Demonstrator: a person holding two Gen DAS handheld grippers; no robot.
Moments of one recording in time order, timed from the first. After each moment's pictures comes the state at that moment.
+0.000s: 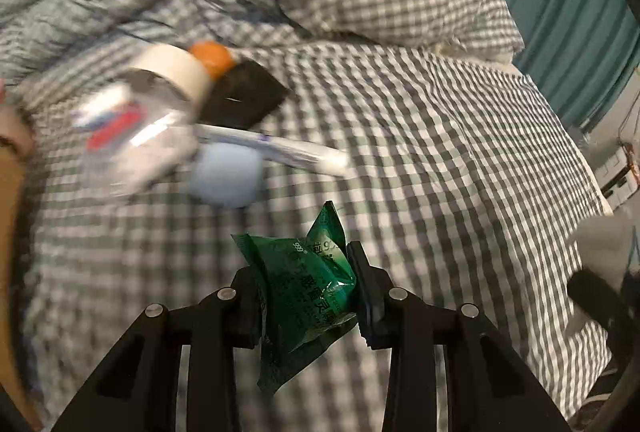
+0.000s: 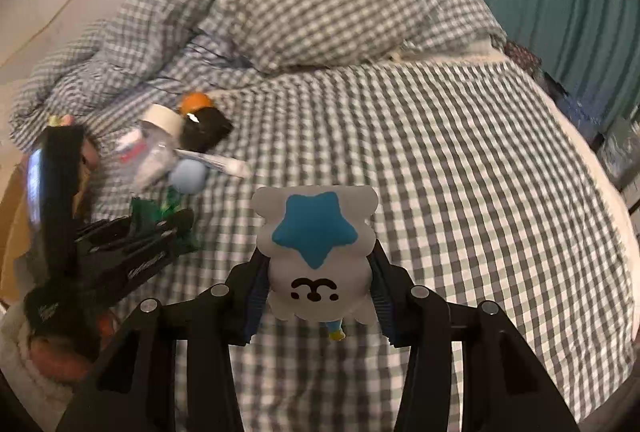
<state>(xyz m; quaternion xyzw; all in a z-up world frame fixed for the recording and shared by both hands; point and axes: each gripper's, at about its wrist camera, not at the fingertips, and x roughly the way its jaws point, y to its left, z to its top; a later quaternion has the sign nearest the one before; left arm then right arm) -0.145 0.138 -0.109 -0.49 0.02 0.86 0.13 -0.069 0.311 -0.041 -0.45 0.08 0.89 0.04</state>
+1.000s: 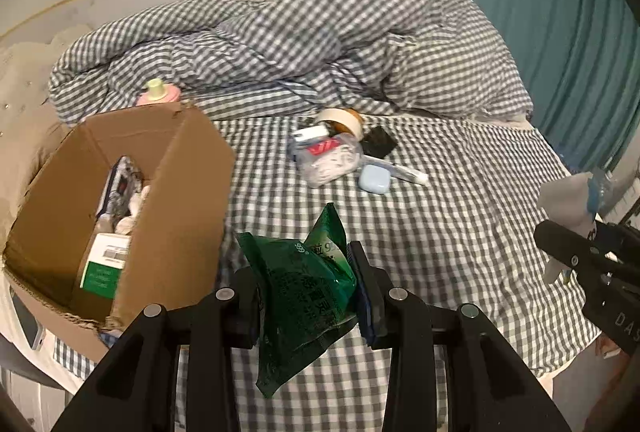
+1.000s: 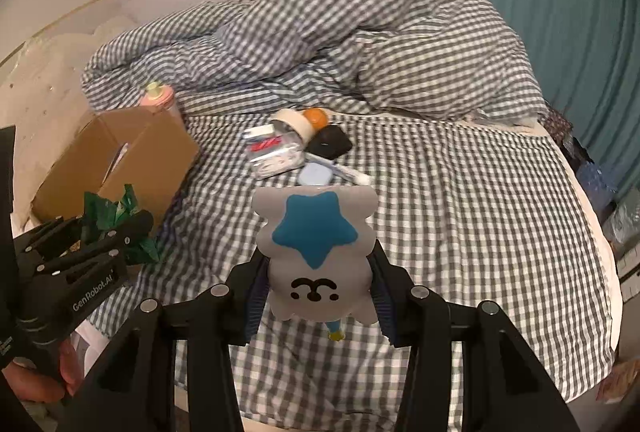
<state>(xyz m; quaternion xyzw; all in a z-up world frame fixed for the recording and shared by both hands) -0.022 -0.008 0.001 -0.41 0.01 0.91 0.05 -0.002 0.171 0.029 -0.42 0.00 0.91 -0.04</state>
